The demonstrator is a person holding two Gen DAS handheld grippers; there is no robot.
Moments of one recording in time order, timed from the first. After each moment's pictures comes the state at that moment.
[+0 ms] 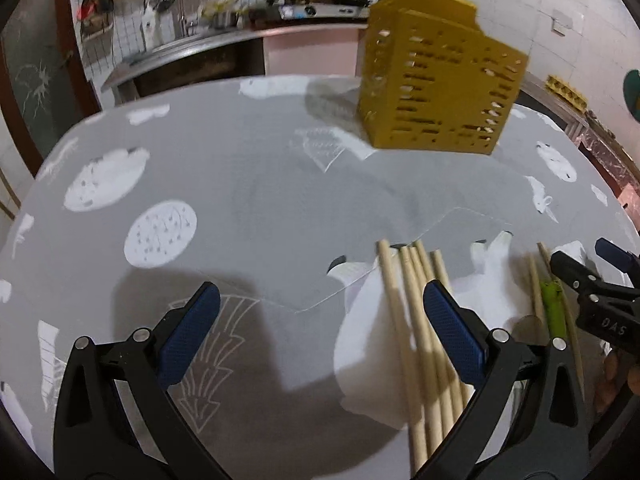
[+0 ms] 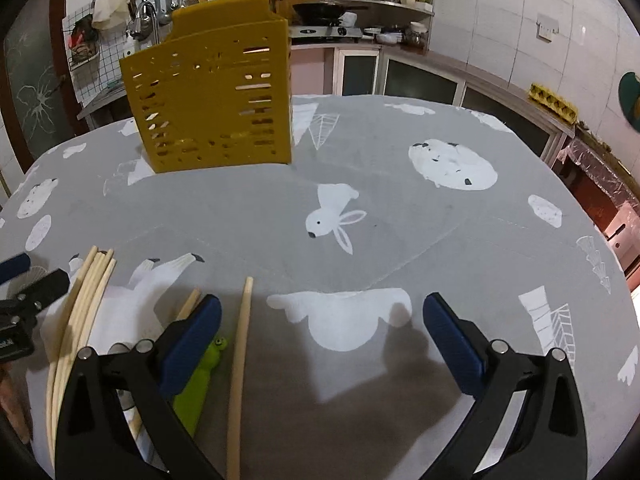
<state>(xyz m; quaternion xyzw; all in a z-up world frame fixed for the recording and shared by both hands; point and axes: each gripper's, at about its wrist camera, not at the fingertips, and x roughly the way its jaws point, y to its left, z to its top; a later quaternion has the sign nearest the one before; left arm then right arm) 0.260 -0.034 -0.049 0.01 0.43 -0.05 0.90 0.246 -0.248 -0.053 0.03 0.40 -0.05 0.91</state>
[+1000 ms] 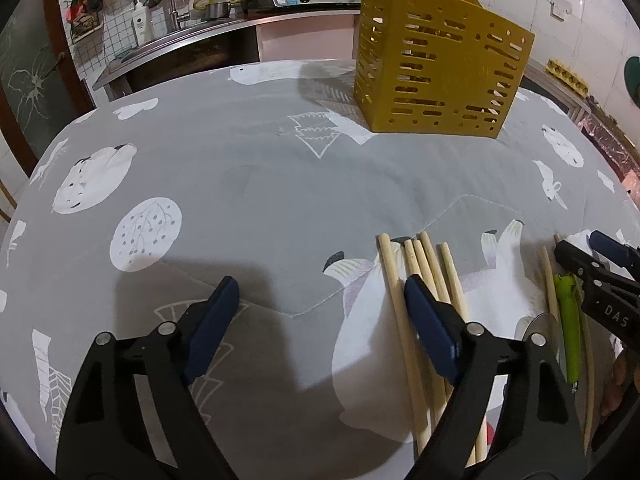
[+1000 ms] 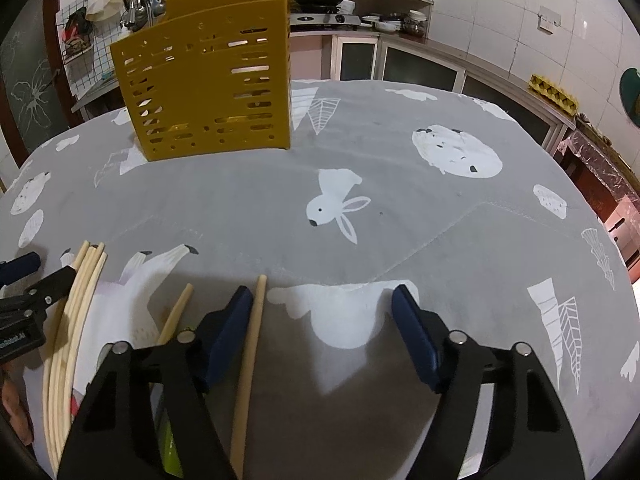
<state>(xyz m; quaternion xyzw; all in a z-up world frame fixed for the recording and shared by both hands) 0.271 -0.041 -0.058 0.03 0.45 -0.05 0.89 0.251 -0.246 -0.060 0.03 0.42 -0.06 0.90</state>
